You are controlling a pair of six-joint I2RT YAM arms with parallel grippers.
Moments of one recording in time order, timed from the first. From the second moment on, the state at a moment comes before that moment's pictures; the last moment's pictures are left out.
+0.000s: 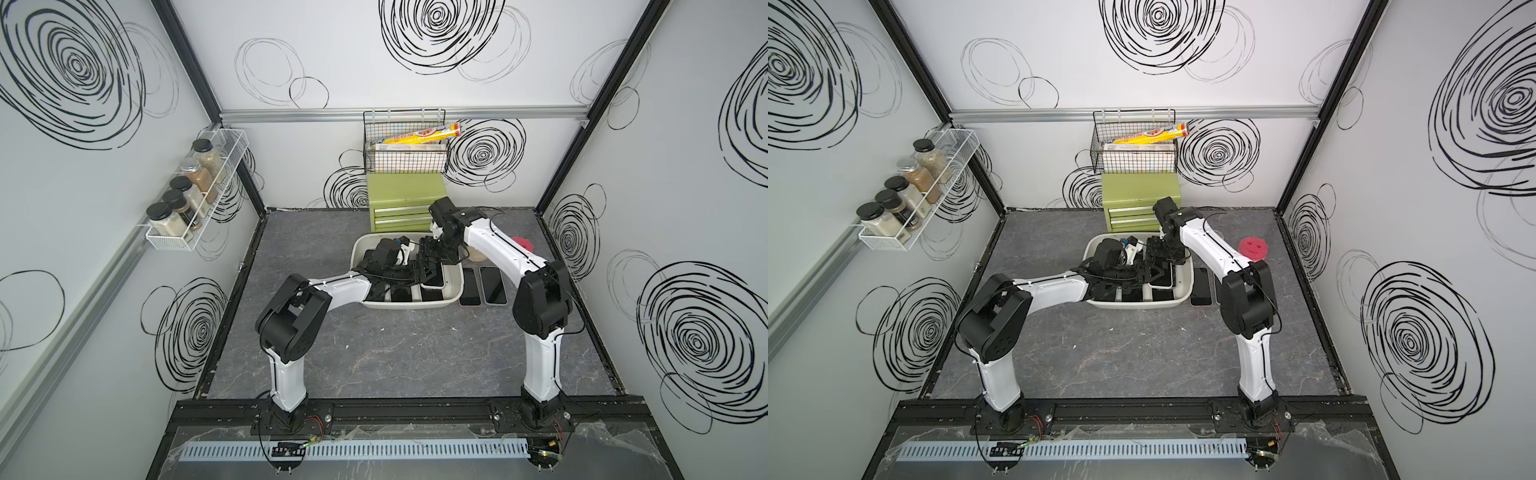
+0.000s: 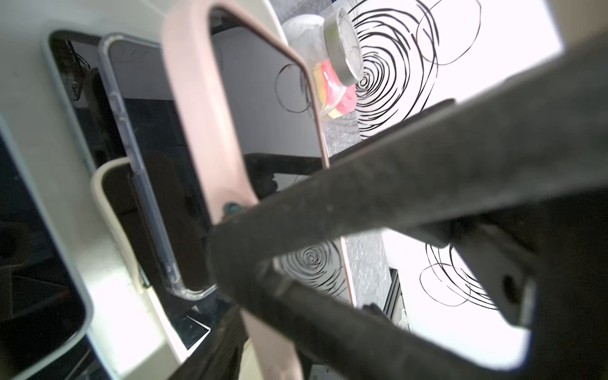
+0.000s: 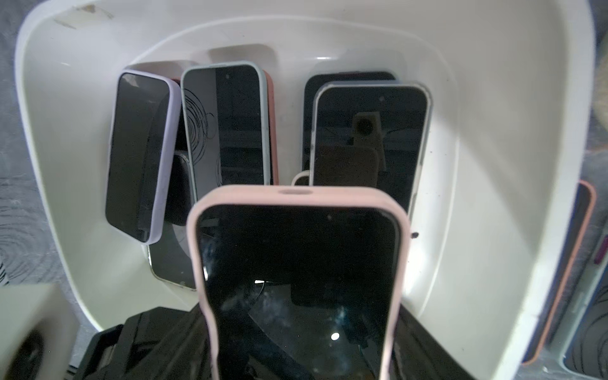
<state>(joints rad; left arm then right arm) -0.57 1.89 1.14 0.22 0.56 -0.83 0.50 2.04 1.87 -1.05 -0.16 0.51</state>
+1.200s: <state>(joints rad) -0.13 1.43 0.97 -0.03 0.67 -0.67 0.35 2.03 2.12 -1.02 -0.39 0.49</state>
